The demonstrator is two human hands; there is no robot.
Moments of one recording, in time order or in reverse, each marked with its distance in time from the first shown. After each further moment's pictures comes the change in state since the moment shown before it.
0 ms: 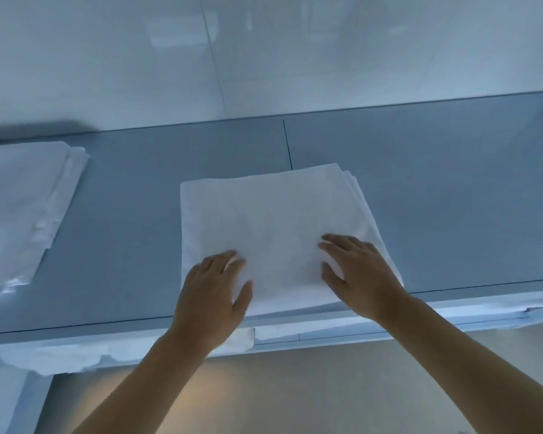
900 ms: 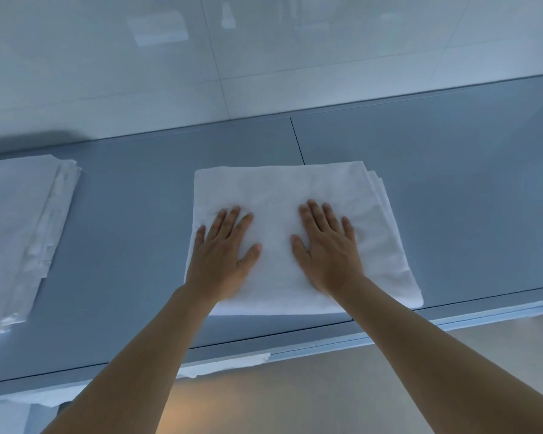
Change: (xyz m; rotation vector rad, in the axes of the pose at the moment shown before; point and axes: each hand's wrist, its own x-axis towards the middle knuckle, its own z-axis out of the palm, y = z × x) left_hand 0.102 -0.084 0.039 -0.016 -0.119 -0.031; right_hand 0.108 -0.044 0.086 -0.093 0.053 0.304
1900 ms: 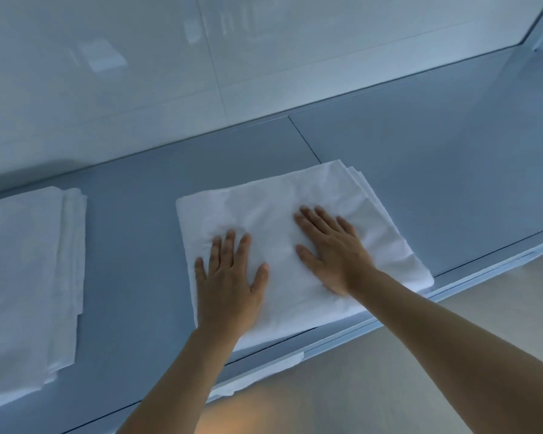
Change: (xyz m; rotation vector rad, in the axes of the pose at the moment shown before) left_hand -0.054 -0.070 -0.010 0.033 0.025 -0.023; right_hand -0.019 -0.077 0.016 0.002 -0.063 -0.021
